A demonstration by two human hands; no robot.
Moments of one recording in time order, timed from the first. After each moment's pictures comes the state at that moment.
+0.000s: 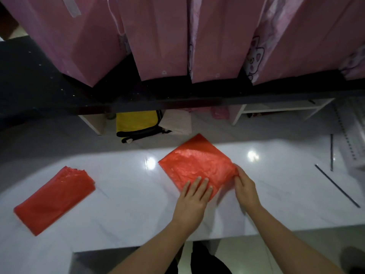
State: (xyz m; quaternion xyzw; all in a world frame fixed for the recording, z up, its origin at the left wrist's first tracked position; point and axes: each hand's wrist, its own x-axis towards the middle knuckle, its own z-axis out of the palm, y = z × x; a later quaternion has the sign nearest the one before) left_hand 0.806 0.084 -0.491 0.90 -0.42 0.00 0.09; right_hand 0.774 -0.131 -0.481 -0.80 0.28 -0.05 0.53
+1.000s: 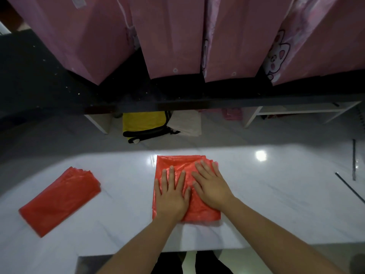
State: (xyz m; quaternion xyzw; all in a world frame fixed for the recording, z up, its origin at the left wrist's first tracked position) left_hand 0.855 0.129 -0.540 0.98 -0.15 -0.10 0.08; right_hand 0.846 -0.058 -0.516 -0.98 -0.07 0.07 0.15
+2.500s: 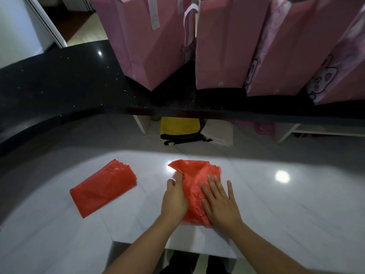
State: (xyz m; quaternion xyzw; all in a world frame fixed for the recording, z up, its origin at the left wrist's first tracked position) left_hand 0.870 0.203 -0.438 0.93 0.04 -0.16 0.34; right_hand 0.821 0.025 -0.518 -0.99 -0.09 0.05 0.10
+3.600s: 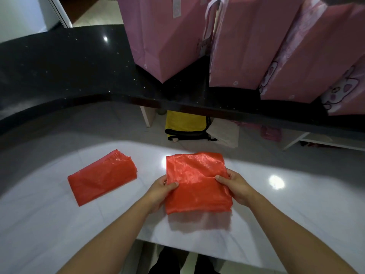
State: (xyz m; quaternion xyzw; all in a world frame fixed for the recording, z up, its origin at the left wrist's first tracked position) left_hand 0.900 0.261 -0.462 0.61 0.19 -0.34 0.69; right_hand 0.899 -0.023 -0.464 -0.61 0.22 0.26 0.71
